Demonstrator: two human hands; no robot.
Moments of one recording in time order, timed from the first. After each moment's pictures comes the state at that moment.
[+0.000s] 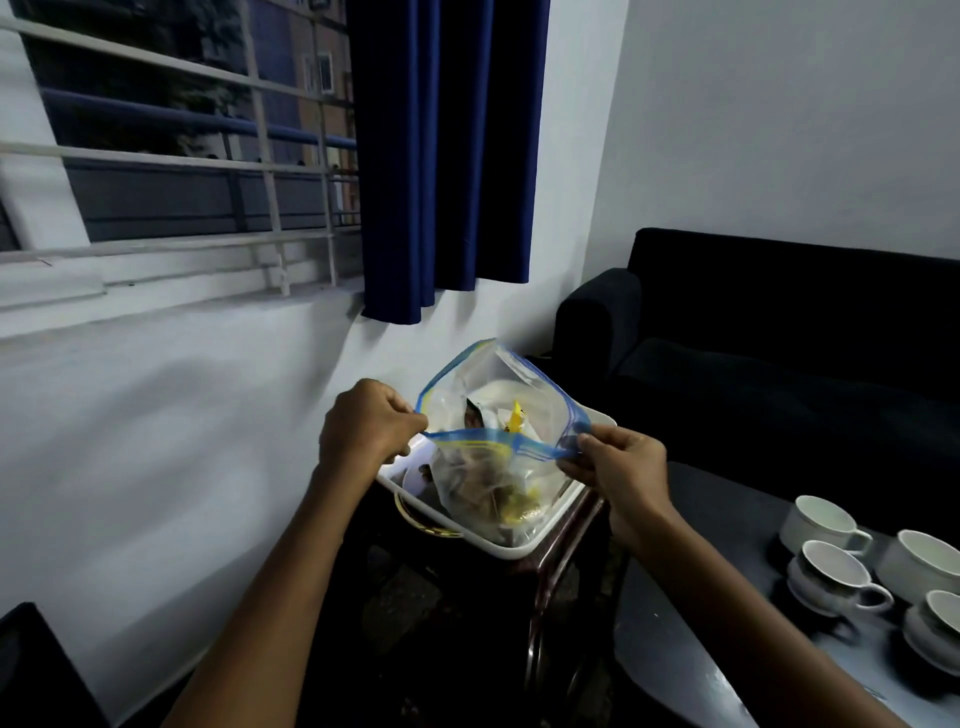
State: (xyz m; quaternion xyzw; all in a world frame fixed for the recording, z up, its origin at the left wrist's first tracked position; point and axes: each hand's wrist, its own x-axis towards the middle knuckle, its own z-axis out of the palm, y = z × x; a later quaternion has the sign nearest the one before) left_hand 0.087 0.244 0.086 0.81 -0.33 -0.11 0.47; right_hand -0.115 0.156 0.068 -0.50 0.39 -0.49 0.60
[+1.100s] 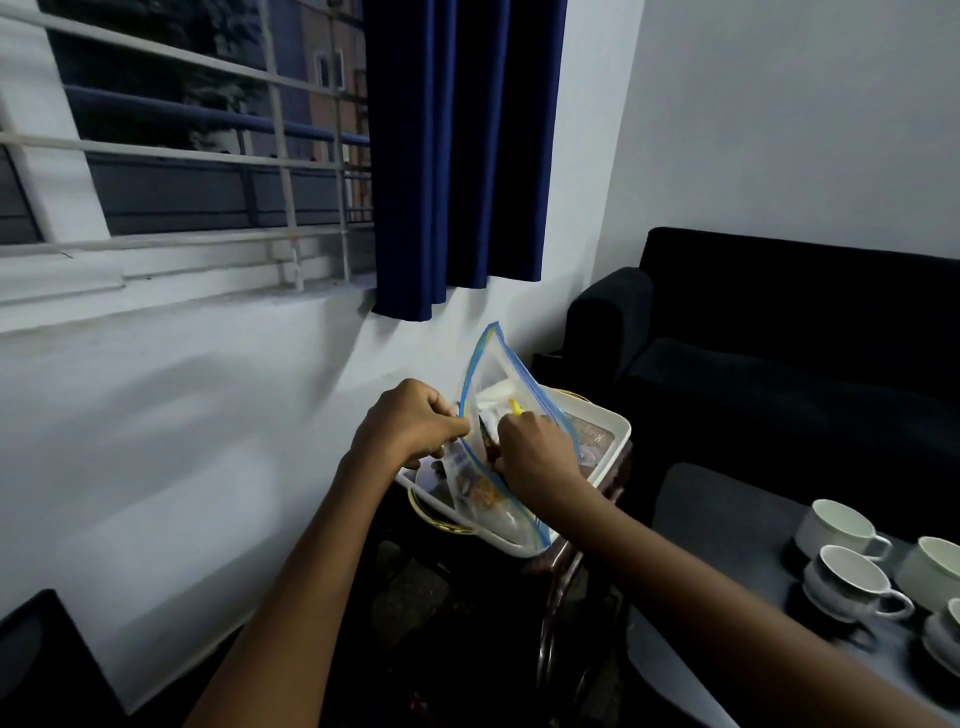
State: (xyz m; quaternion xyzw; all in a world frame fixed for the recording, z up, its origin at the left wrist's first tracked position) left_hand 0.076 0.245 0.094 0.80 -0.40 -0.19 0.42; right_hand -0.043 0.168 0.068 -0.92 0.36 -0.16 -0.01
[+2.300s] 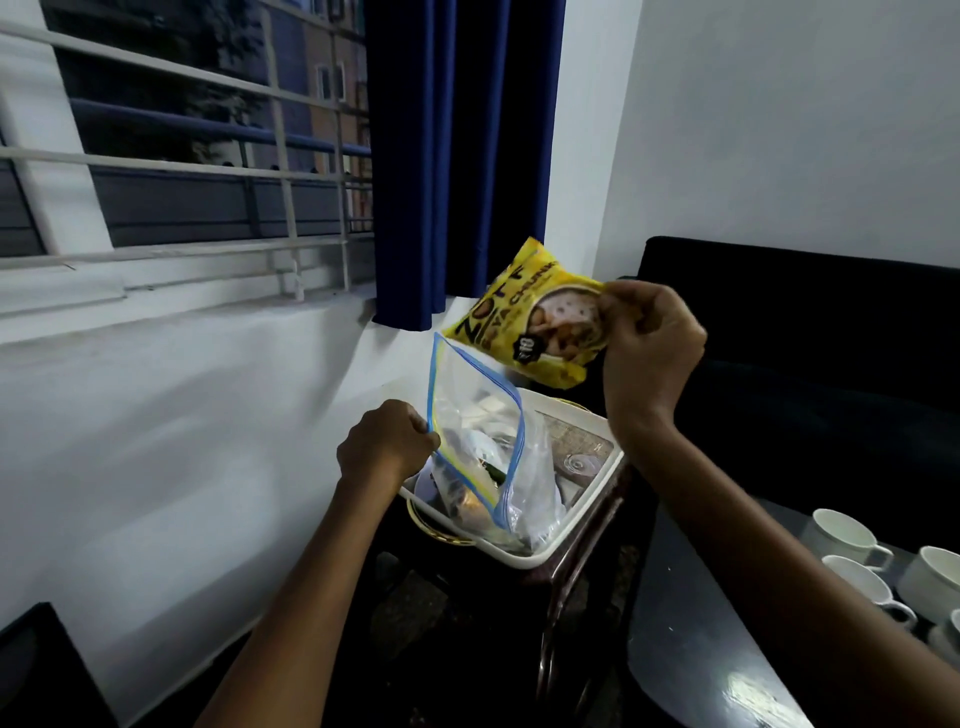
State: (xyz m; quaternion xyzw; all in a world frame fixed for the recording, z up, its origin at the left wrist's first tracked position) left_hand 0.087 0.244 0.081 0.86 -0.36 -0.10 0.34; right_hand -0.078 0.143 0.149 -0.58 0.27 -0.73 0.27
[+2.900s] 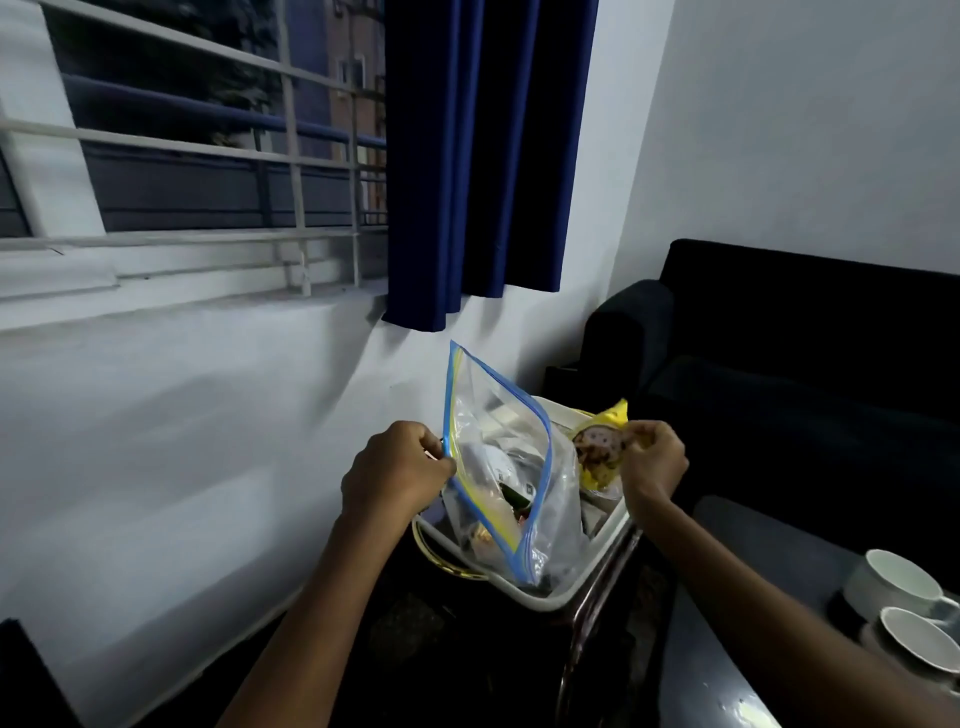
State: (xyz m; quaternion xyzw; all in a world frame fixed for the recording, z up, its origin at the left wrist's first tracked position) left_hand 0.096 0.231 0.064 0.85 -0.36 -0.10 0.37; right_hand -0.058 0.013 0.005 -0.56 0.53 -0.57 0.30
